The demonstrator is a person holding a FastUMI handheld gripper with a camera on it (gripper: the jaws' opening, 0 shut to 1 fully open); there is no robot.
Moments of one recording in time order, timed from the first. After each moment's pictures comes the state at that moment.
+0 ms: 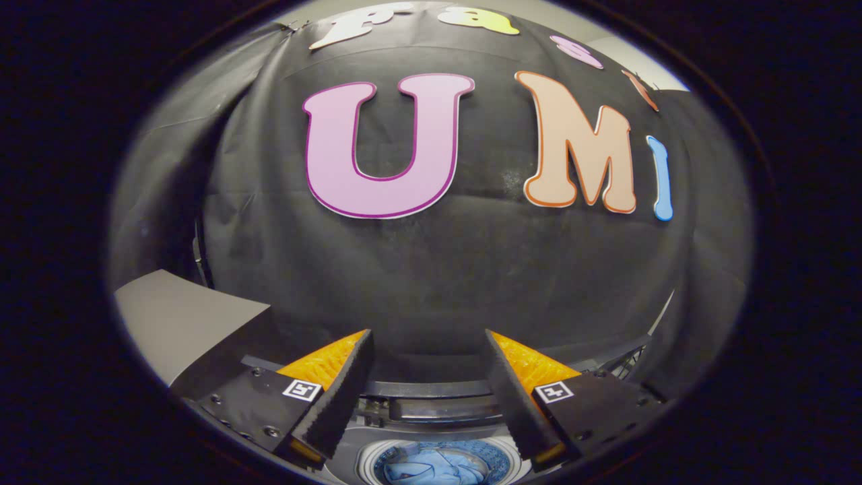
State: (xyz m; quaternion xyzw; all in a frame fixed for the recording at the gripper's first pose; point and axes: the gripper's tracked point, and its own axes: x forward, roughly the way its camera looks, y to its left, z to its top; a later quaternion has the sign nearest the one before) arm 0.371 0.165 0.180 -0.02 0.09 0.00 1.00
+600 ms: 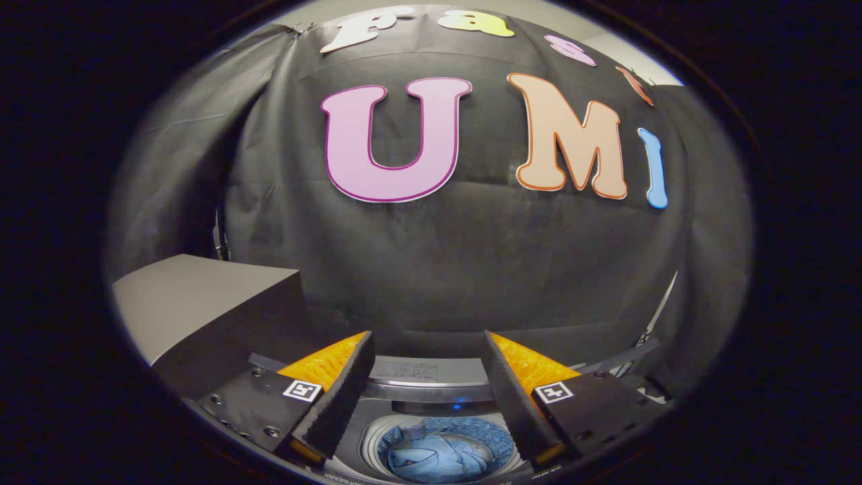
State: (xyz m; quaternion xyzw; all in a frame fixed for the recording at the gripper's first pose) arm 0.318 0.164 0.150 -0.01 0.10 0.02 0.99
